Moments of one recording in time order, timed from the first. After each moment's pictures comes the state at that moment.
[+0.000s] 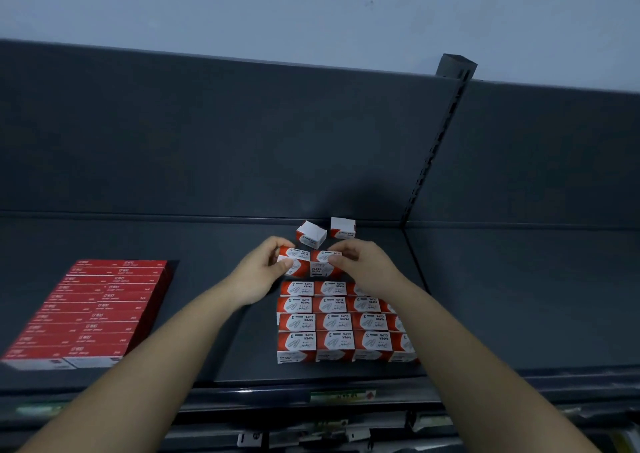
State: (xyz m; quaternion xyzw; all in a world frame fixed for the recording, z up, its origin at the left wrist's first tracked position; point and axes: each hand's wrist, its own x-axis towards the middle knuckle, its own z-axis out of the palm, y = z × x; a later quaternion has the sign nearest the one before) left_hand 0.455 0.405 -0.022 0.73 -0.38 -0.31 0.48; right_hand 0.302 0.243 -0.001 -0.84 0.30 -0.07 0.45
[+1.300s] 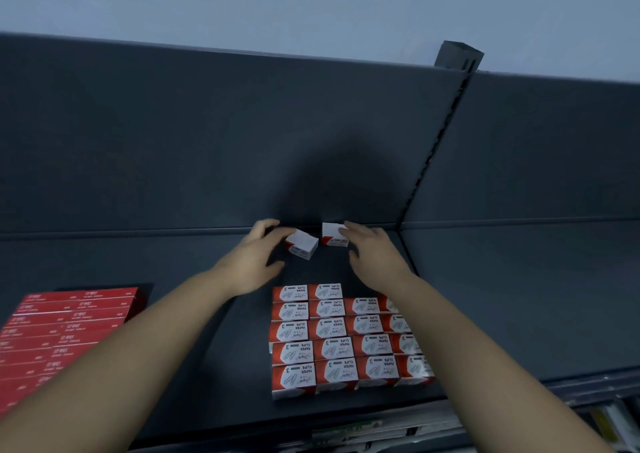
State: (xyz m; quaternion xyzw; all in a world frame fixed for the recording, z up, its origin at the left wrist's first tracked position) left_hand 0.519 0.353 -0.044 0.78 -0.56 -0.16 0.24; right_hand 0.326 0.185 -0.026 -0.94 0.30 -0.03 0.15
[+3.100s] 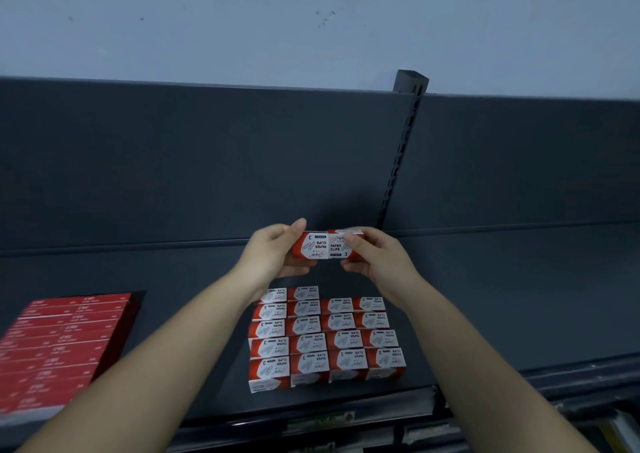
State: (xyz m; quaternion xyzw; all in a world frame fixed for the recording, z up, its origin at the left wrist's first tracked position) left_hand 0.418 0.342 0.041 0.63 -0.27 -0.39 0.61; right_hand 0.267 0.217 0.037 -0.62 0.30 -0.24 0.68
